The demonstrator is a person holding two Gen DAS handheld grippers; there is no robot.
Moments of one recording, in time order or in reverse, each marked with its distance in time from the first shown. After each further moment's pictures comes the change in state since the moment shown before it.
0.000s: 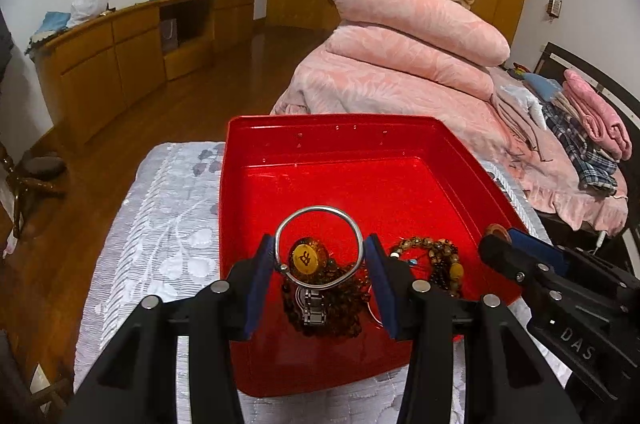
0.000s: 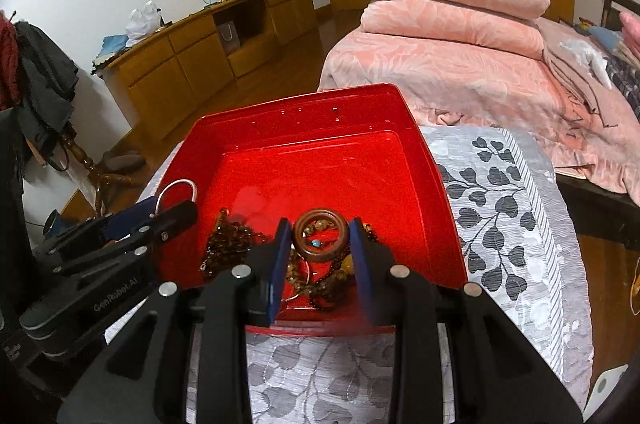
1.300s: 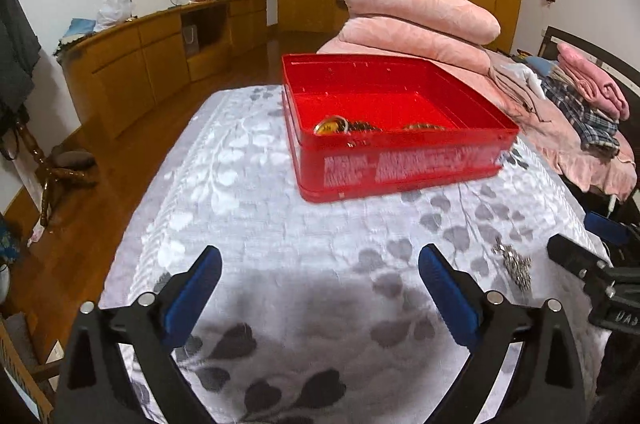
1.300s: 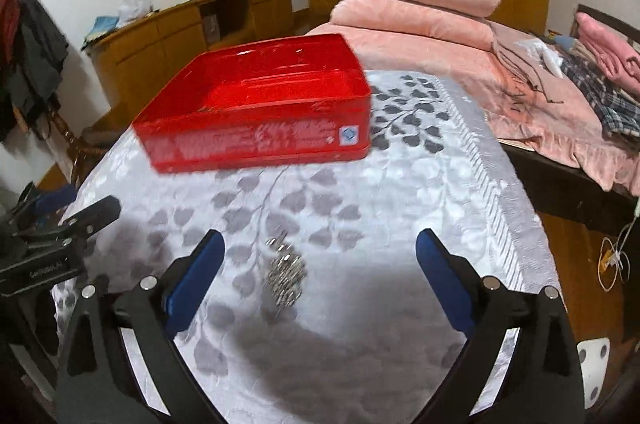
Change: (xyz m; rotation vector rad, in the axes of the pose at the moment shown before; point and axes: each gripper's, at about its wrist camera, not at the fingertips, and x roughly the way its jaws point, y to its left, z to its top) left arm -0.087 0.013 -0.125 0.047 -0.027 0.071; right arm -0.083 -0.011 -0.133 -0.058 -0.024 -0.121
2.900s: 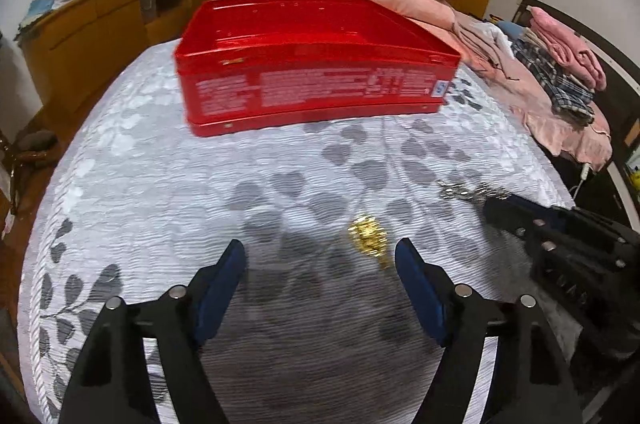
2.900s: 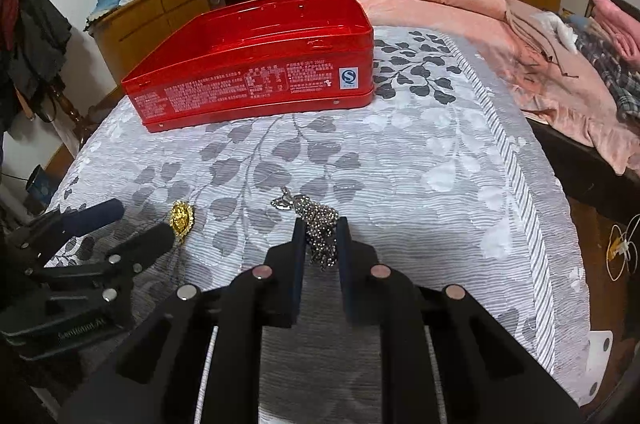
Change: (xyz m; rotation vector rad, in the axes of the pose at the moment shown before) left arm 0.026 -0.065 -0.024 0.030 0.154 -0.126; right arm 0.021 -0.014 -0.020 0.013 0.111 0.043
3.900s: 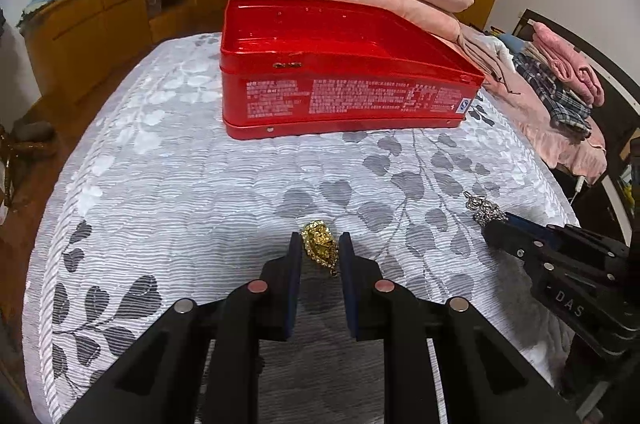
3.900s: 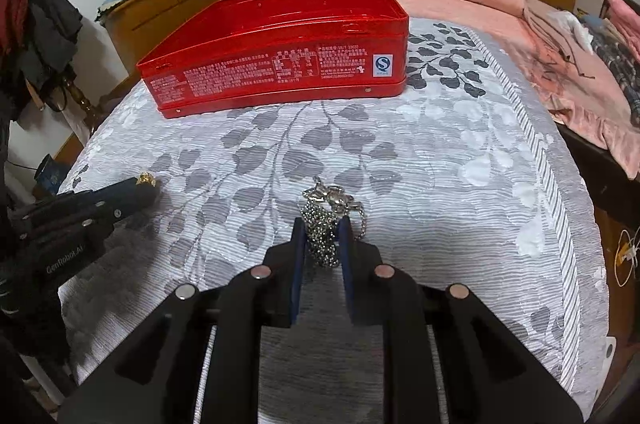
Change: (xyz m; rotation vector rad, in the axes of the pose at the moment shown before) left arm -0.005 0.041 -0.001 -0.039 -0.020 -0.028; right arm 0.010 0.013 -0.002 -0.023 0.028 0.042
